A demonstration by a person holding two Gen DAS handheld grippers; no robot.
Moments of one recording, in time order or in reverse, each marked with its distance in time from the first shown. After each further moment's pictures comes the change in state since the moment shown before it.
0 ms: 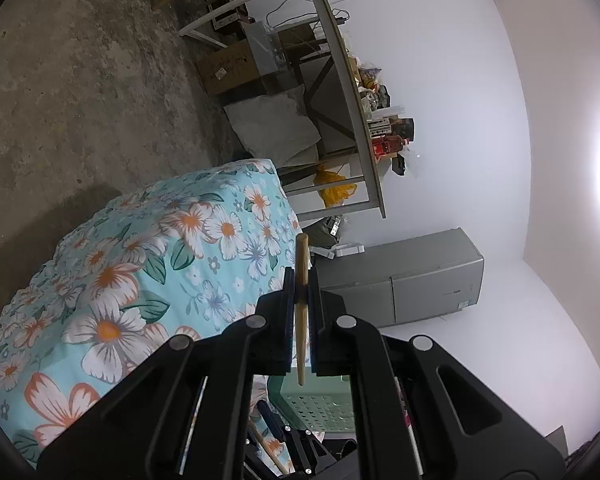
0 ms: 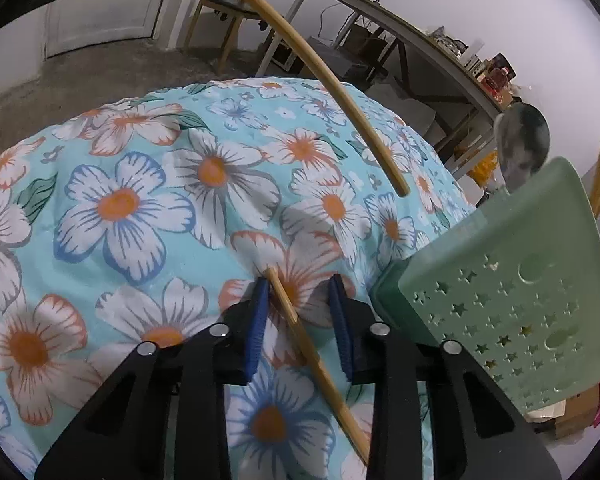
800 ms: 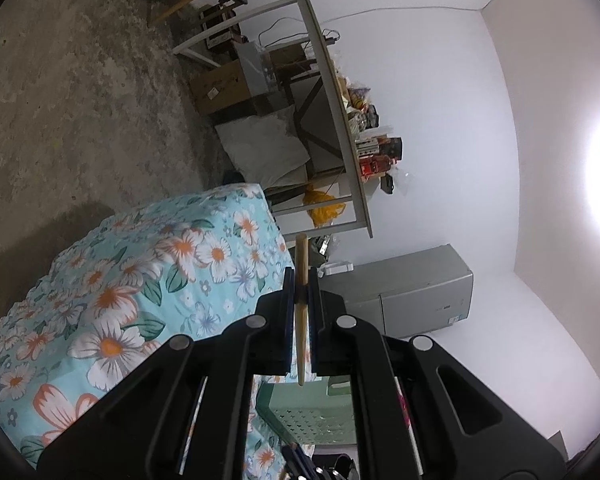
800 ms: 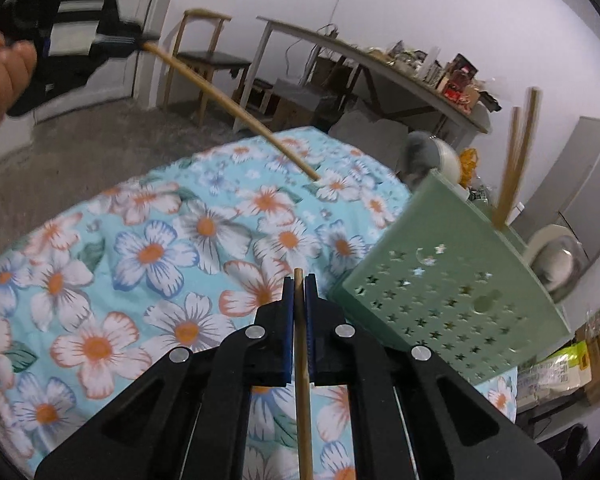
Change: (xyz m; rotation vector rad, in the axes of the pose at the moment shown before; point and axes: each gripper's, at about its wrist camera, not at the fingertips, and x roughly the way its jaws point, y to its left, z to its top) left arm -0.024 -0.005 0.011 -0.001 -0.078 -0.047; right arm -0.082 -0.034 -0.011 0.180 -0.151 0.001
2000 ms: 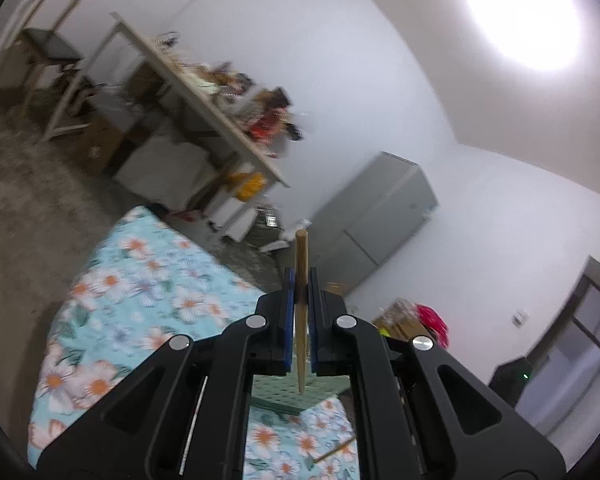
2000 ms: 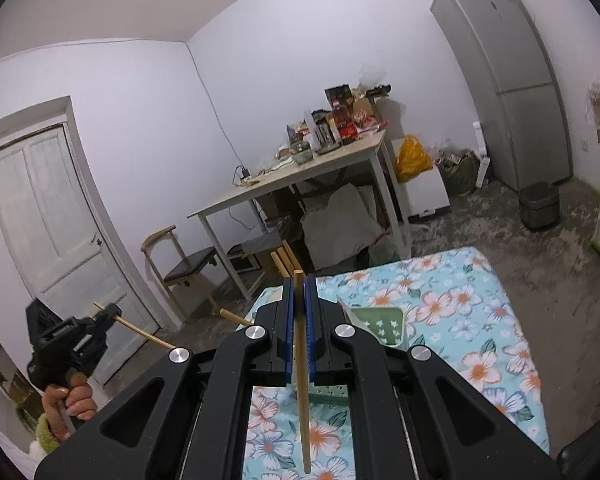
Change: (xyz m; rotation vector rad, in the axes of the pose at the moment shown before) left arm -0.016 -0.146 -0.074 0.580 0.125 -0.211; right arm -0.137 -0.230 -0.038 0.785 -0.412 0.166
